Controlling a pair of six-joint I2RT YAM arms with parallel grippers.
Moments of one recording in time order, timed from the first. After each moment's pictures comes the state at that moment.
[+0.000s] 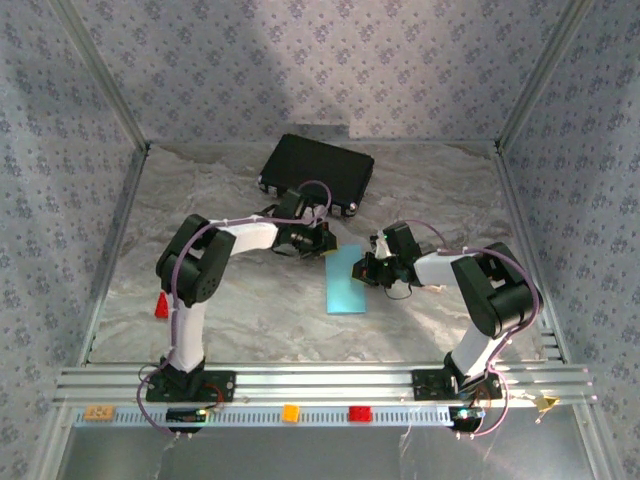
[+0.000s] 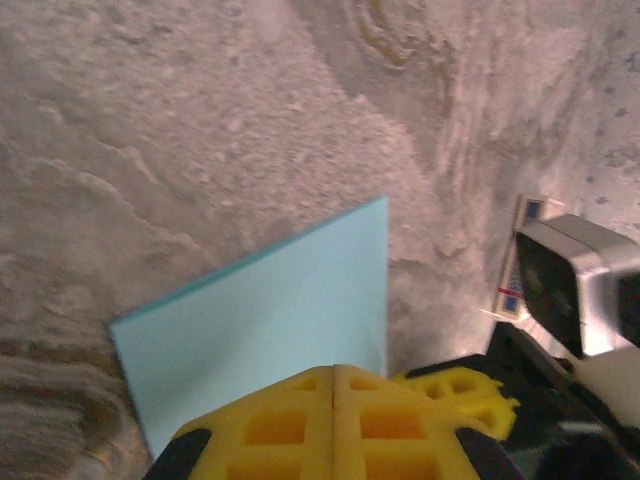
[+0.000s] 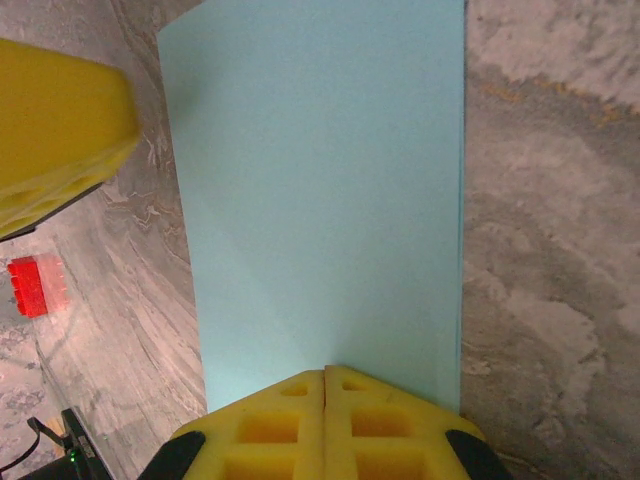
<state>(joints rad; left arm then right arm) -0.60 2.04 1.24 -0.12 0.63 -0.78 0.41 1.68 0.64 0.08 -0.57 0.71</state>
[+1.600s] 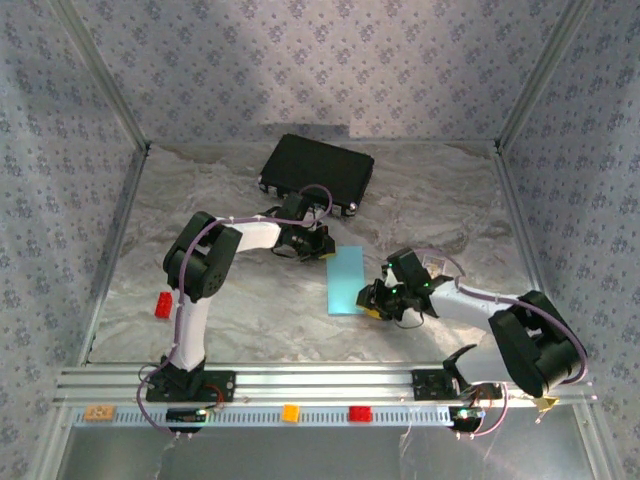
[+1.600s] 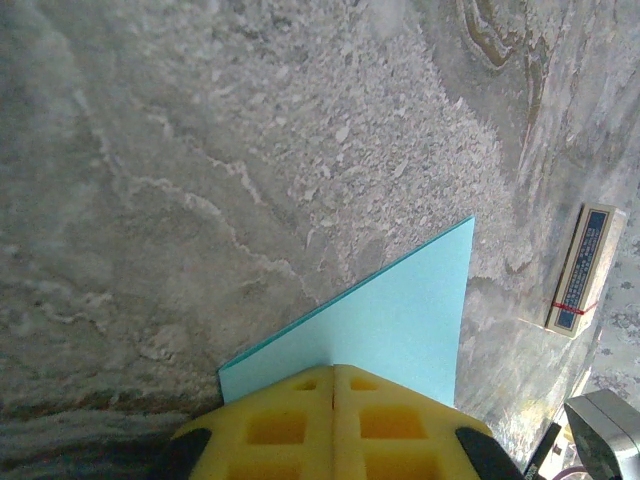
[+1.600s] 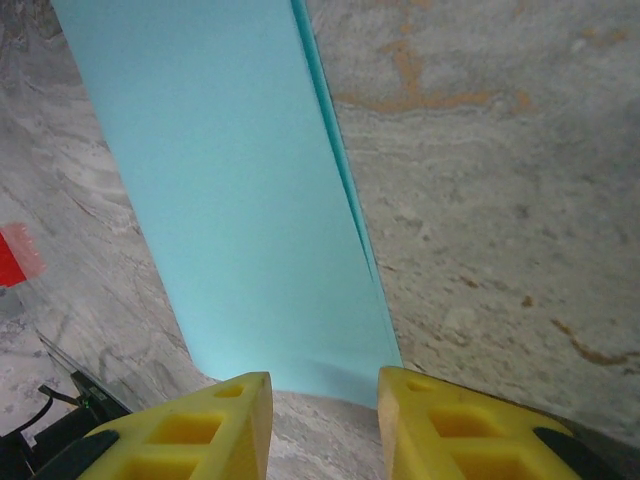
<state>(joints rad) -0.59 2.09 1.26 -0.14 0.62 -0.76 0.53 1.33 0.44 -0.14 -0.51 0.96</state>
